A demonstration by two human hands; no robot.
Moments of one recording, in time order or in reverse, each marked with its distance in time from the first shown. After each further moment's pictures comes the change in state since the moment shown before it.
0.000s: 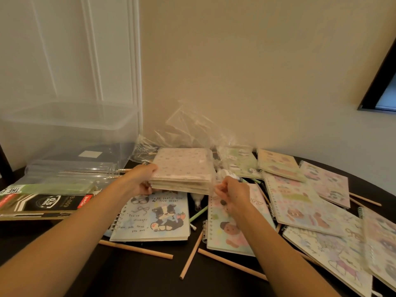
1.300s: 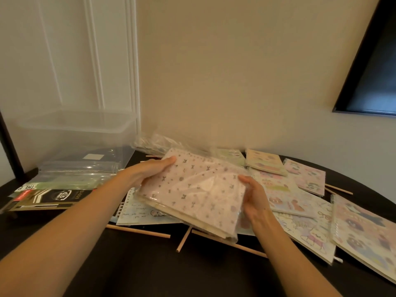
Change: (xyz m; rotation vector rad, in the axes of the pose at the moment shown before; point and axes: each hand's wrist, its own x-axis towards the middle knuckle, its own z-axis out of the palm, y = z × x) left_hand -0.057 0.021 0.010 0.460 -0.209 0.123; right_hand -0.050 -0.009 -0.076 0.375 -0.356 -0.045
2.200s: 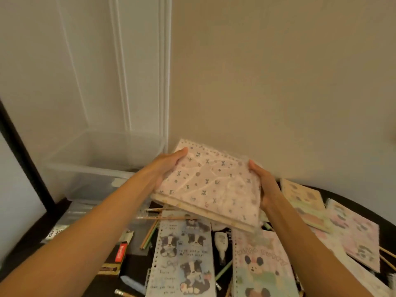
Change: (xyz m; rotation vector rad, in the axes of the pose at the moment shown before) left_hand 0.056 0.074 -0.115 -0.489 0.143 -0.034; right_hand 0.123 -0.073 0.140 -0.206 -0.008 0.192
